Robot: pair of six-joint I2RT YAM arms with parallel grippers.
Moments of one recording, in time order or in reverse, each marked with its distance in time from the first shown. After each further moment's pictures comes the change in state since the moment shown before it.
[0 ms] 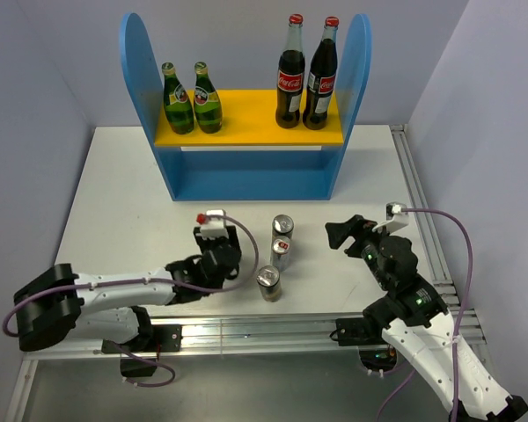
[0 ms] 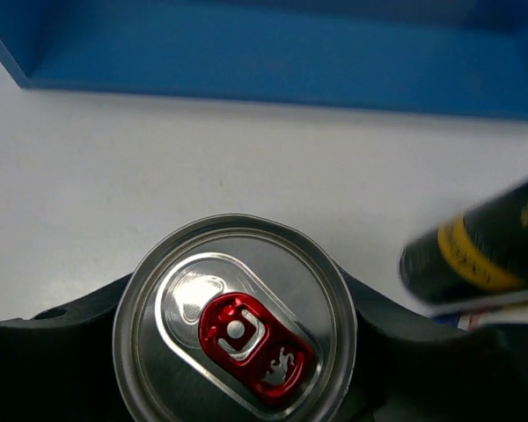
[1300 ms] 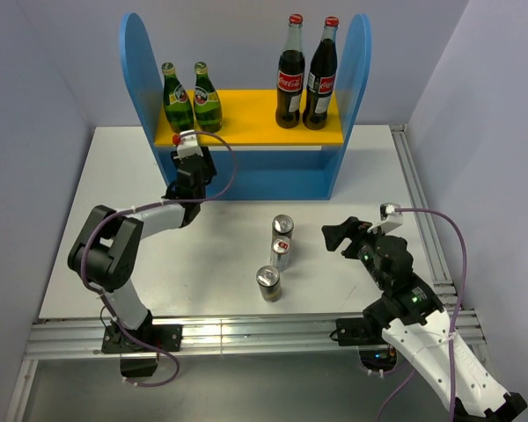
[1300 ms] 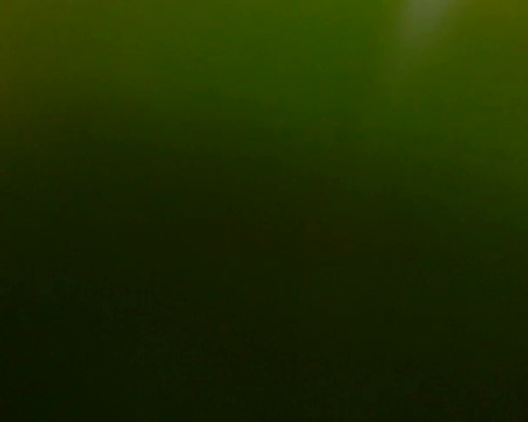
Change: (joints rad) left arm 0.751 0.491 0.396 0.488 0.482 0.401; right arm 0.000 0.013 -0.044 0.029 -0.032 -0.018
